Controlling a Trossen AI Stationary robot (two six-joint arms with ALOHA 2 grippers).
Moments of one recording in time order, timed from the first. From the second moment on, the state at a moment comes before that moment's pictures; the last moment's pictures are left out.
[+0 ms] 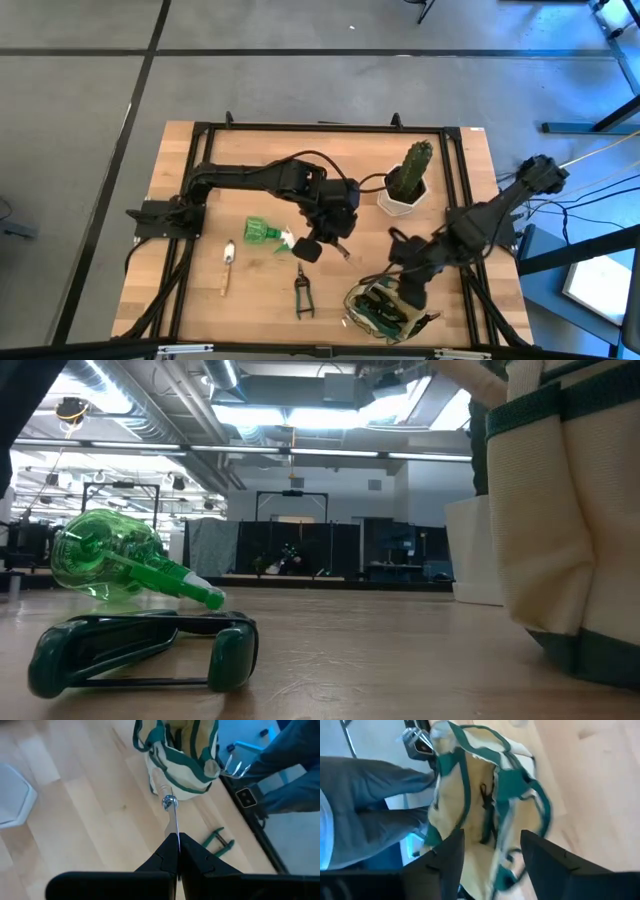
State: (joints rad) left arm -0.11 2.08 2.35 -1.32 0.31 0.26; right arm 0.64 1.39 1.24 -0.91 -0.08 1.09
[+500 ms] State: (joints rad) left arm -0.17 2.09 2.34 -1.30 0.32 0.34; right arm 0.62 1.58 1.24 -0.78 -0.08 1.20
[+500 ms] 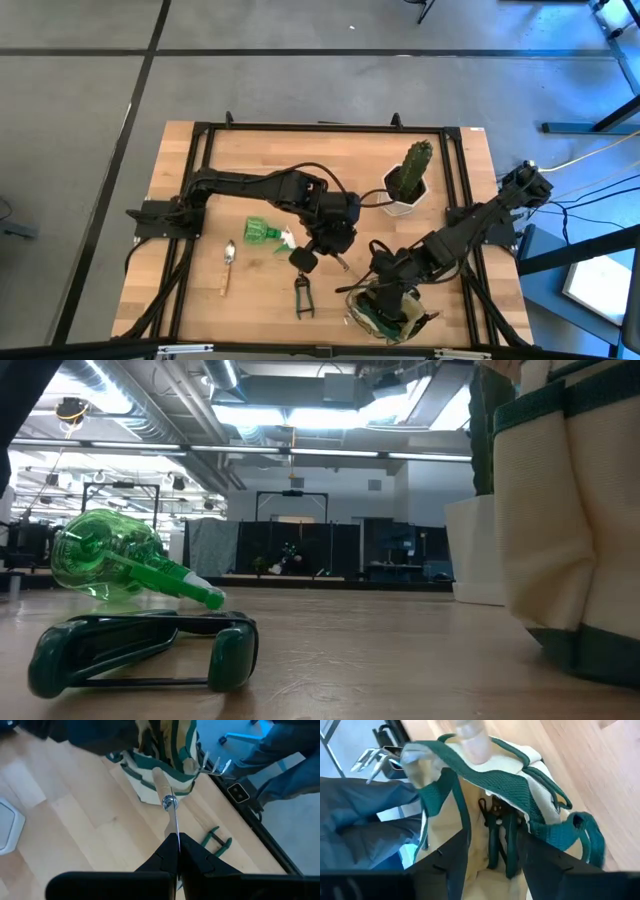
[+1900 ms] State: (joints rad) left arm -0.16 2.15 2.35 -1.26 0.26 0.38; right arm 0.62 1.60 1.43 -0.96 0.00 1.16
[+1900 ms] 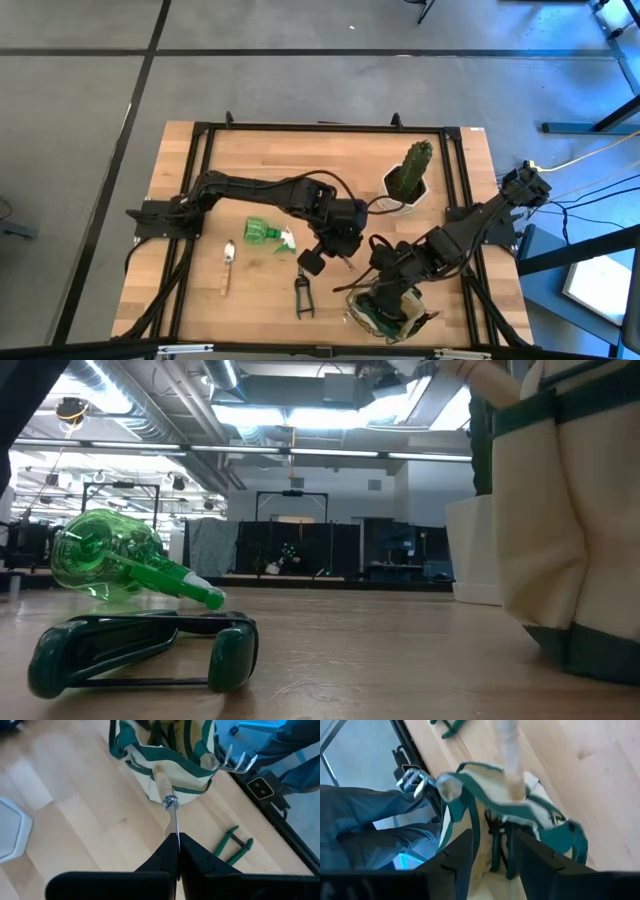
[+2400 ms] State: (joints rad) left arm -0.10 2.12 2.35 -1.25 0.28 0.41; right arm 0.67 1.60 1.43 -1.00 -0.01 1.26
